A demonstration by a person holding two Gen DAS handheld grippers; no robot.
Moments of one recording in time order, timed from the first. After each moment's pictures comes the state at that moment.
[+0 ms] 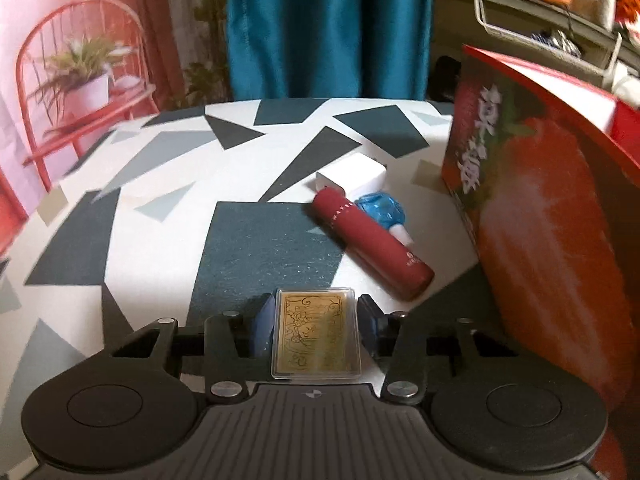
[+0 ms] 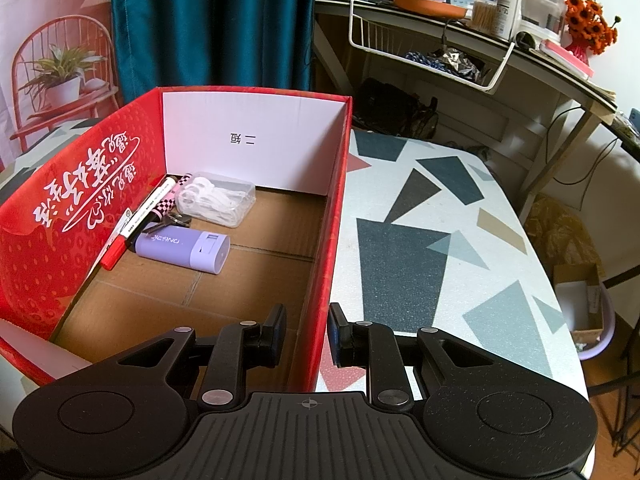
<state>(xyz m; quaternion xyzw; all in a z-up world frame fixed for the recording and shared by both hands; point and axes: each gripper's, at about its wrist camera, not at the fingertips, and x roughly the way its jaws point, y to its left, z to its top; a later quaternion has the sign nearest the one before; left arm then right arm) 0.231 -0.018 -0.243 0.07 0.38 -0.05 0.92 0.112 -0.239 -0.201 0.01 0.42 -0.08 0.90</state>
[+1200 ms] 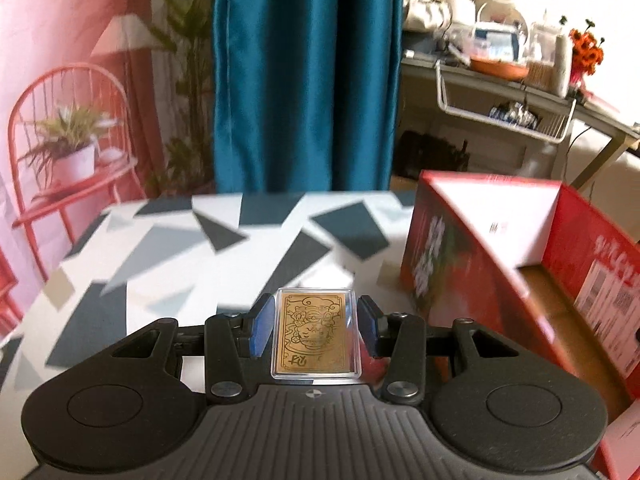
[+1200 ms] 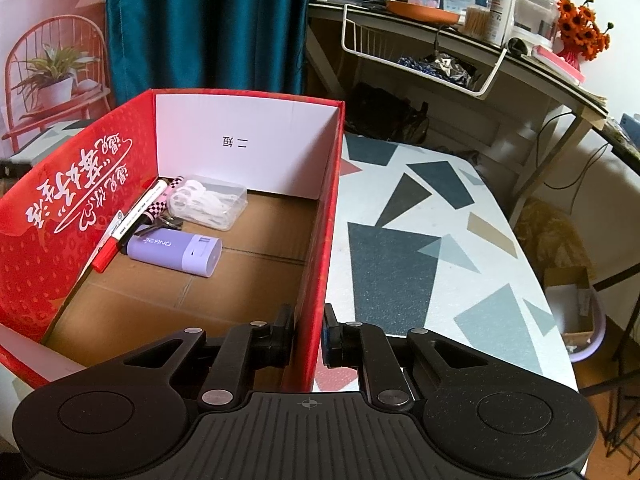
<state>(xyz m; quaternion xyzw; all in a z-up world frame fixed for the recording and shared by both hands) 0.222 -0.010 -0.172 0.06 0.28 -0.11 0.95 0.109 -0.240 -0.201 0.01 0.42 -0.09 0.90</state>
